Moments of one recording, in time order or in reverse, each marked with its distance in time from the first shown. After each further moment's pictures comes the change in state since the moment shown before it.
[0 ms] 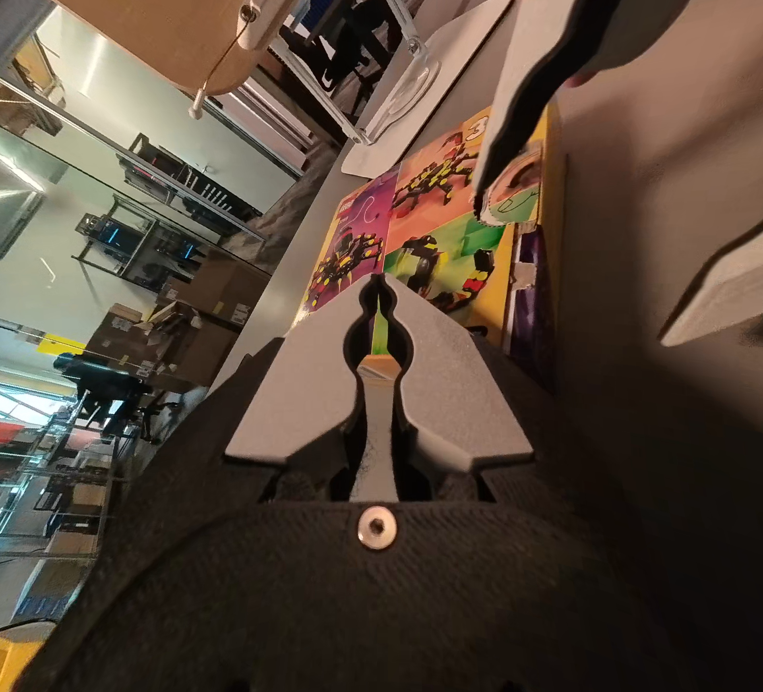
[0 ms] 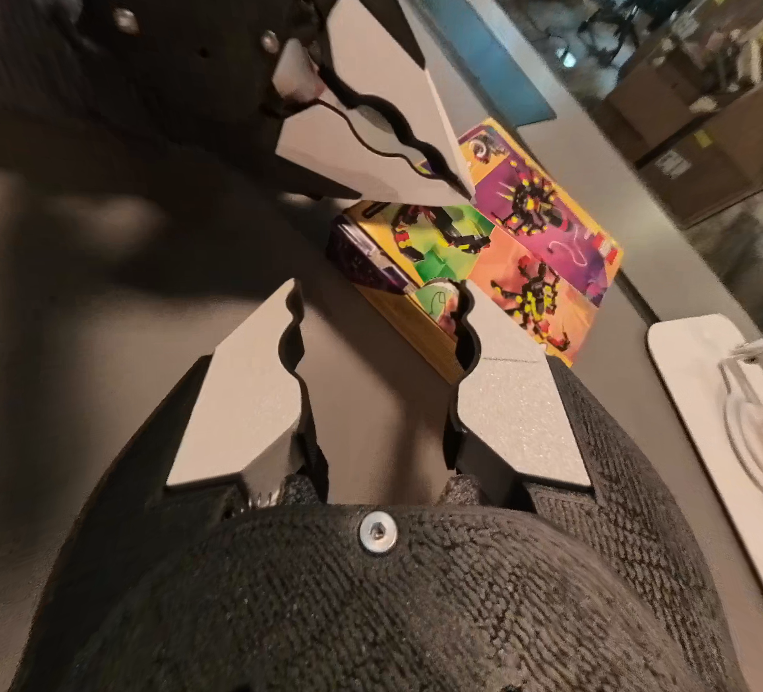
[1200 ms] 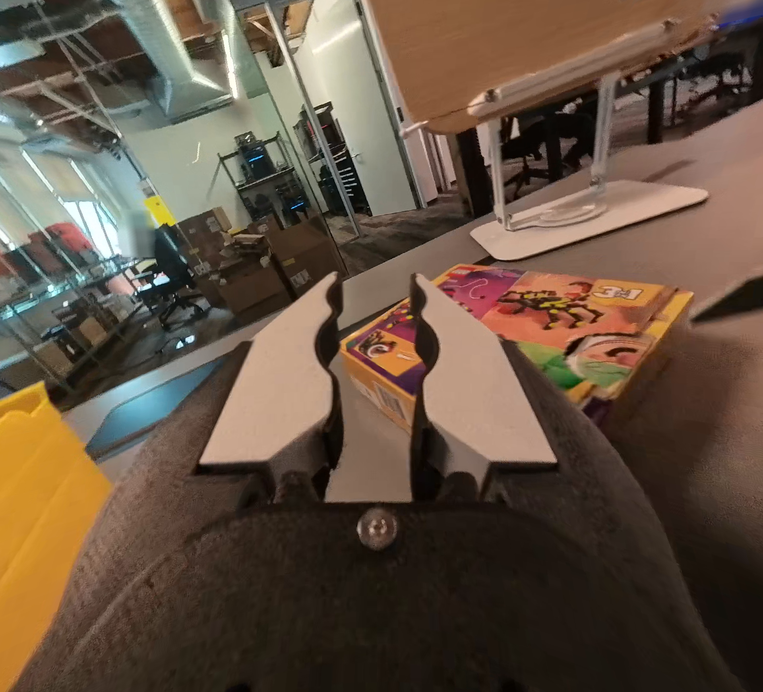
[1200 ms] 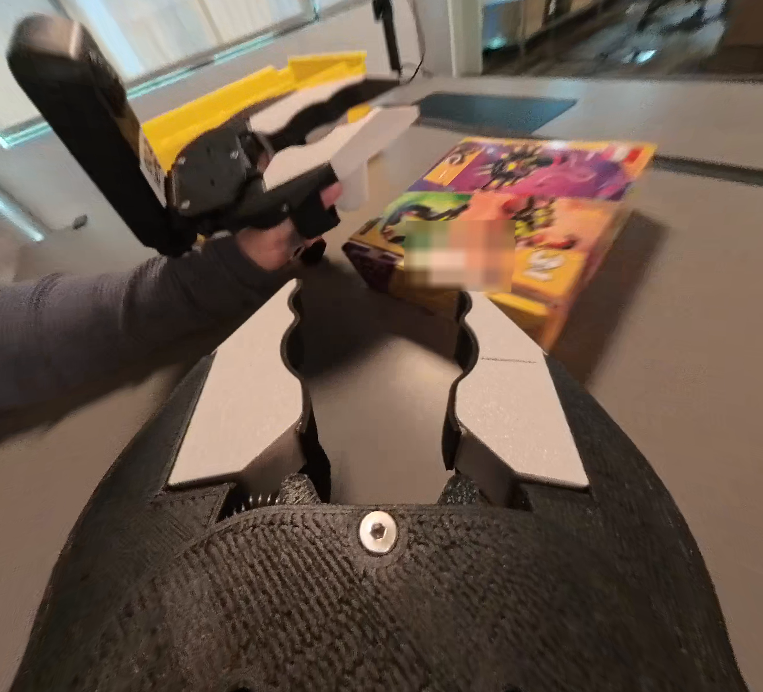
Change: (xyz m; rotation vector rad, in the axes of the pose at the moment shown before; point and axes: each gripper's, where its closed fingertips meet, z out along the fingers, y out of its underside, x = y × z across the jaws) left arm -0.058 -0.014 -0.030 0.111 -0.451 -0.462; right arm 0.010 -0.003 -0.046 0.354 -0.196 0.575
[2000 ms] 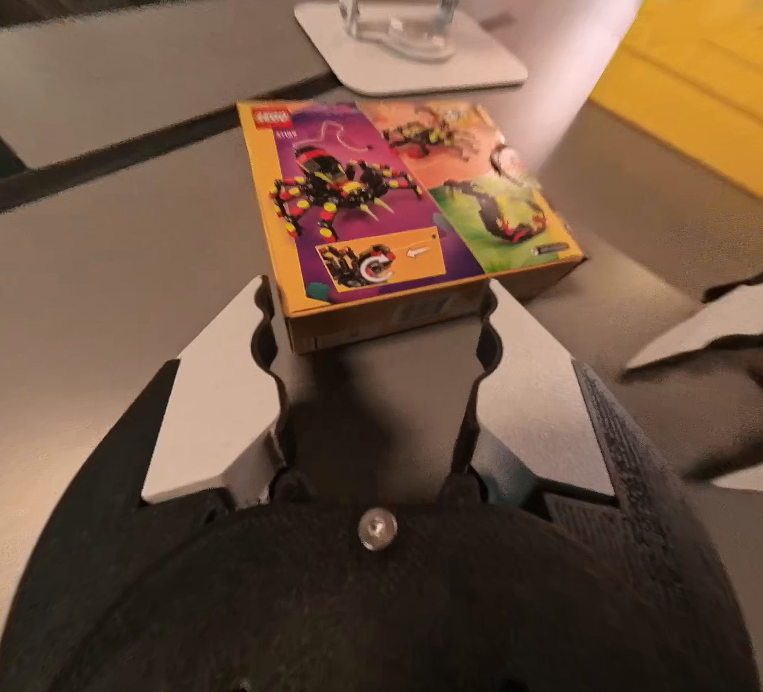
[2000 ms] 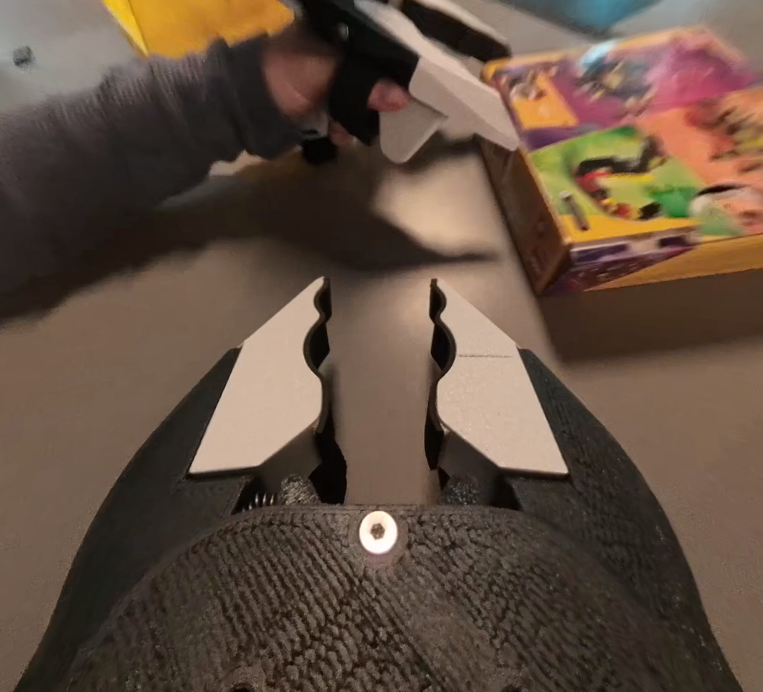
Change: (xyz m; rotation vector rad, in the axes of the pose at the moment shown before) left arm 0.056 0.058 -0.003 -0.527 0.547 -0.426; right arm -0.033 0.046 -0.018 -0.244 0.006 -0.152
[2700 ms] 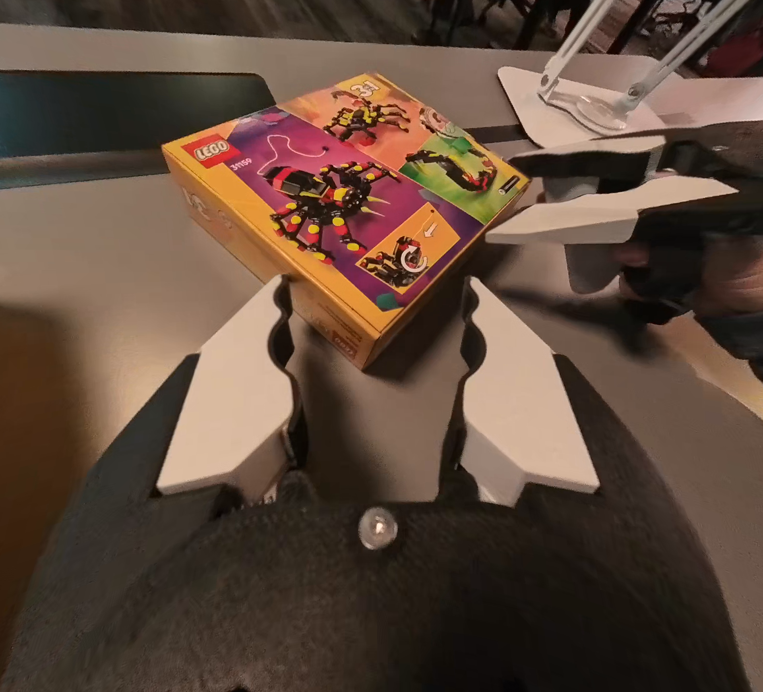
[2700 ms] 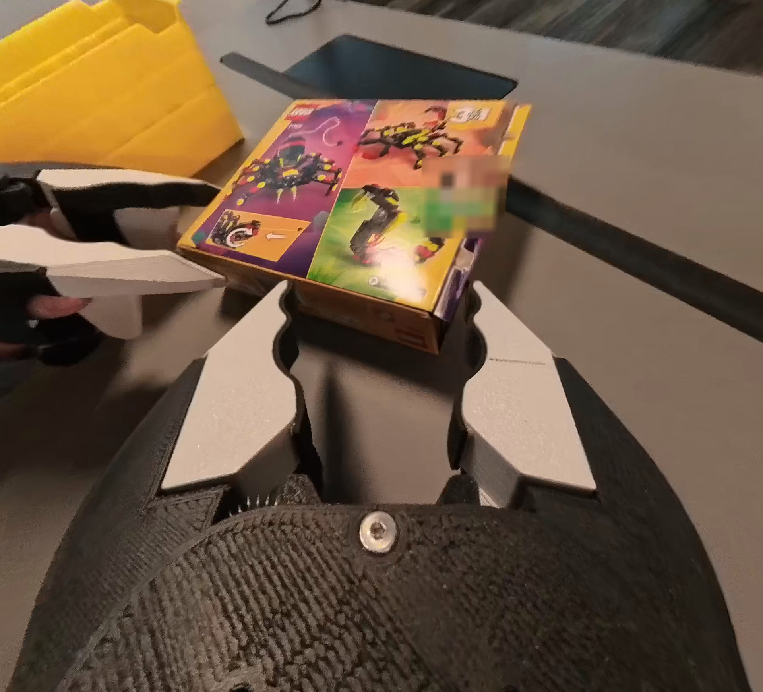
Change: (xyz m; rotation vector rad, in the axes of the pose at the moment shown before) left arm -0.090 0.002 -0.041 0.084 -0.323 -0.205; right arm 0.150 -0.082 0.139 0.006 0.037 0.171
